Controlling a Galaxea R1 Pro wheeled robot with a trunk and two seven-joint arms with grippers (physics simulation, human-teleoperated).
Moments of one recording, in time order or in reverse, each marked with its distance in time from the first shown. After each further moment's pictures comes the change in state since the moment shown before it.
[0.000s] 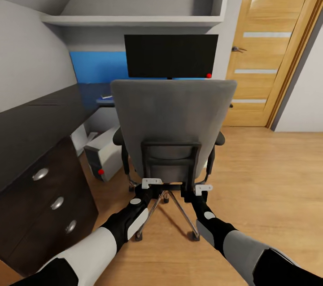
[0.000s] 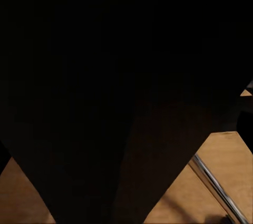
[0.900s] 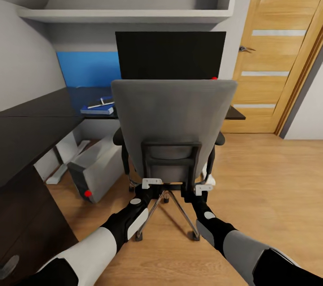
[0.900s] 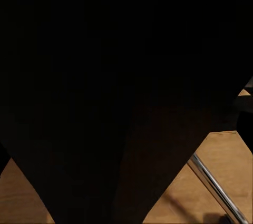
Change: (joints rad) left arm 0.000 0.000 0.001 0.000 0.000 0.000 -0.005; right arm 0.000 0.001 -0.005 0.000 -0.002 -0.001 0.000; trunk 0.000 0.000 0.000
